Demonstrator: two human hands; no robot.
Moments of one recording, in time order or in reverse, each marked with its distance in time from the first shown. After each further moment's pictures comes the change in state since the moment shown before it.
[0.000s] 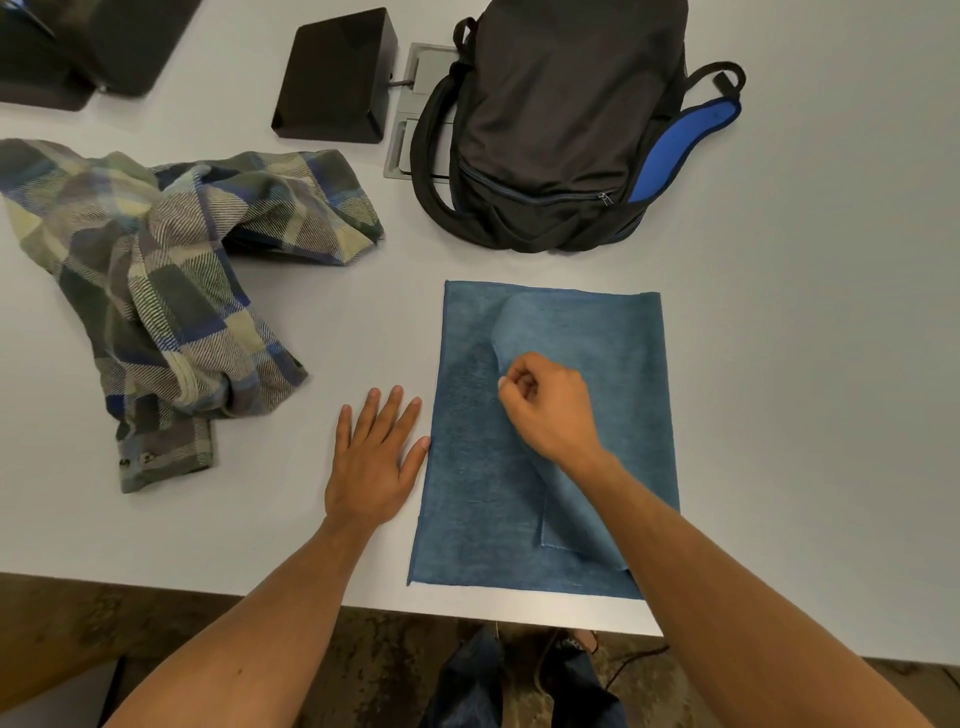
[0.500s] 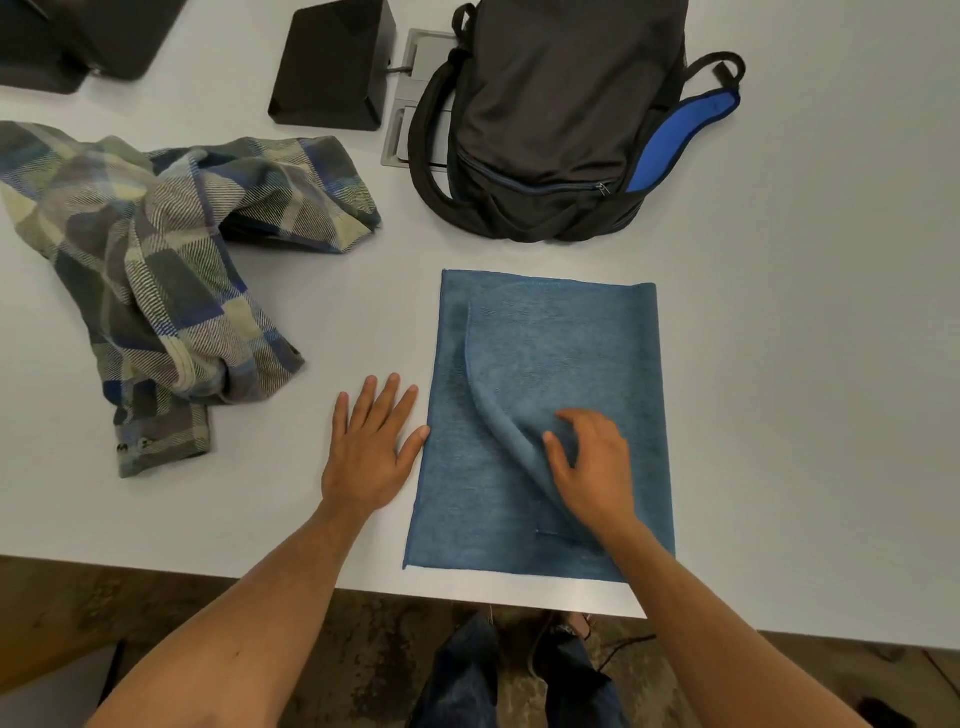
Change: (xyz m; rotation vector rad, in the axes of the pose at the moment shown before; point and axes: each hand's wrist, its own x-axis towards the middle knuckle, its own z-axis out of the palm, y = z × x) left_hand 0.000 -0.001 0.001 0.018 -0.006 0.009; right_hand -0.073 0.080 -0.002 -0.227 0.088 0.004
